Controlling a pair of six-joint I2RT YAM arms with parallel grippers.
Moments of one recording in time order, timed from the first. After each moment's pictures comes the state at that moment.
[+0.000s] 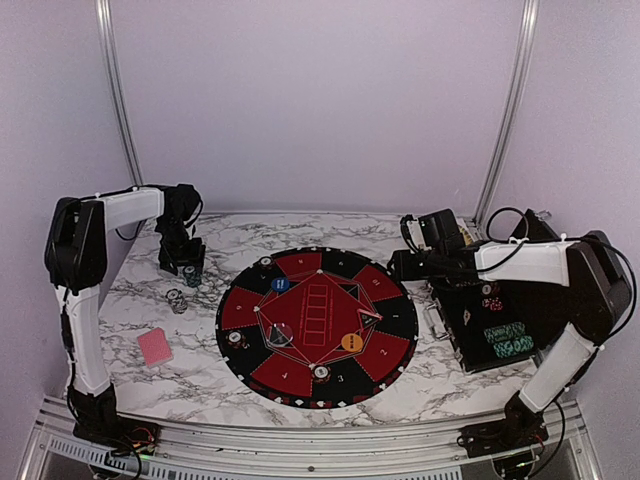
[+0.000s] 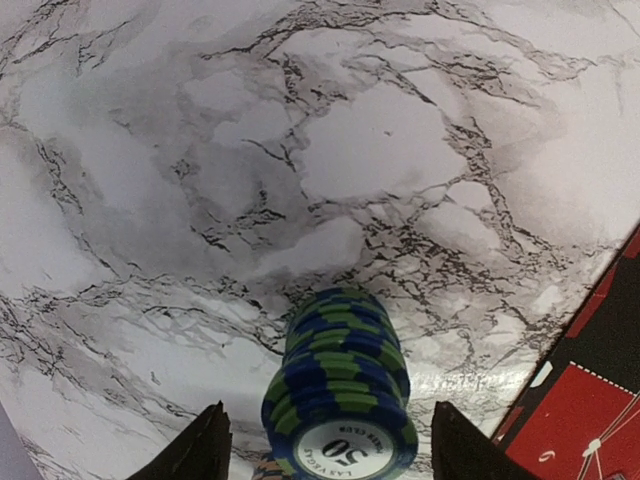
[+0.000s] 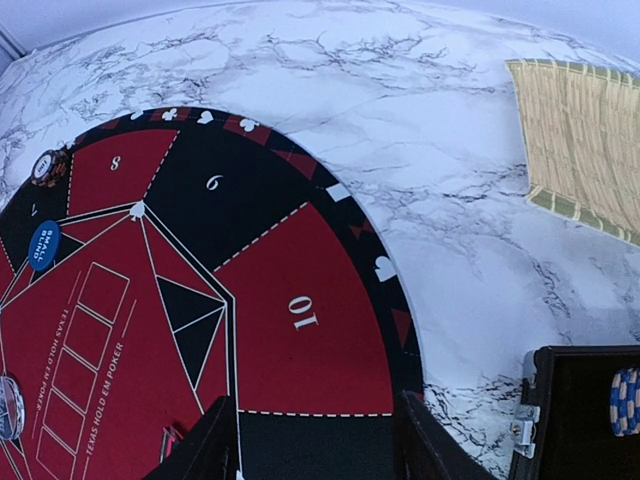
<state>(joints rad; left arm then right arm) -0.21 2.08 1.66 -0.99 -0.08 -0.30 0.47 1.63 0.98 -0.08 0.03 0.26</state>
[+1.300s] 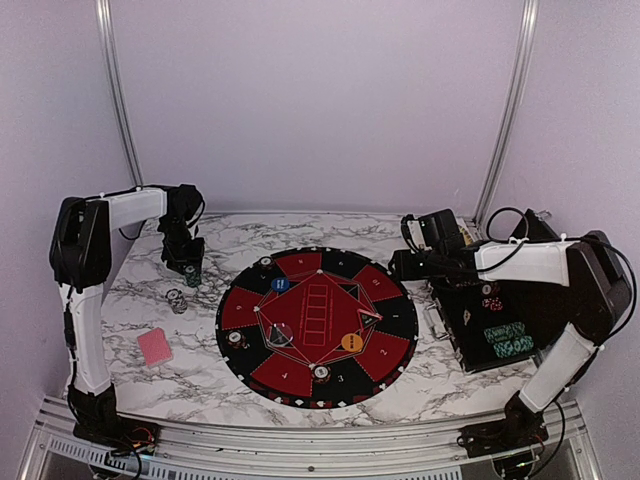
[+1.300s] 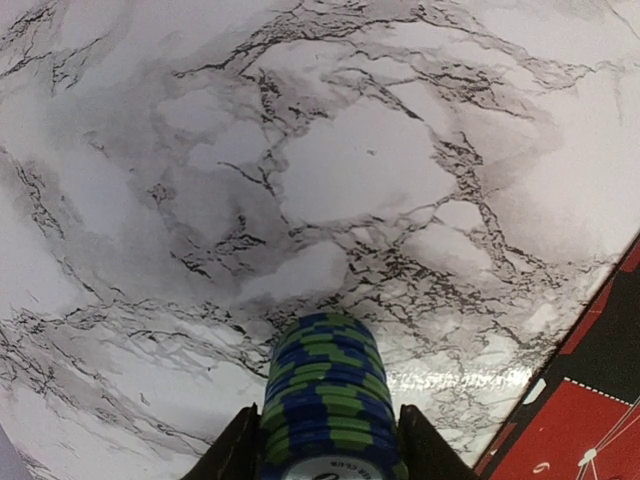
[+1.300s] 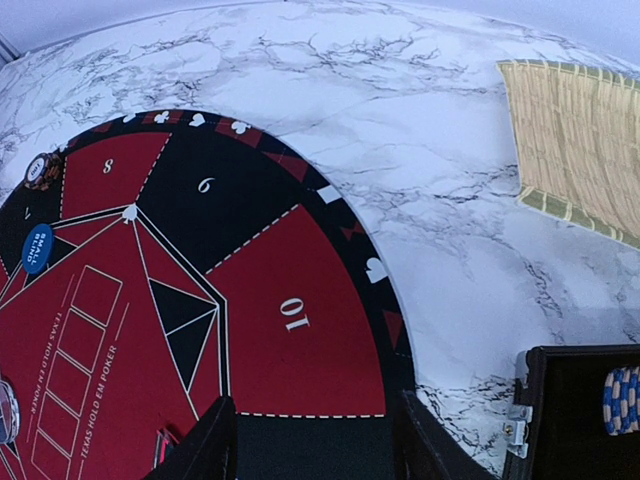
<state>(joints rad) -0.21 2.12 1.70 -0.99 -0.06 -0.29 0.47 1.63 0.98 -0.08 0.05 0.26</state>
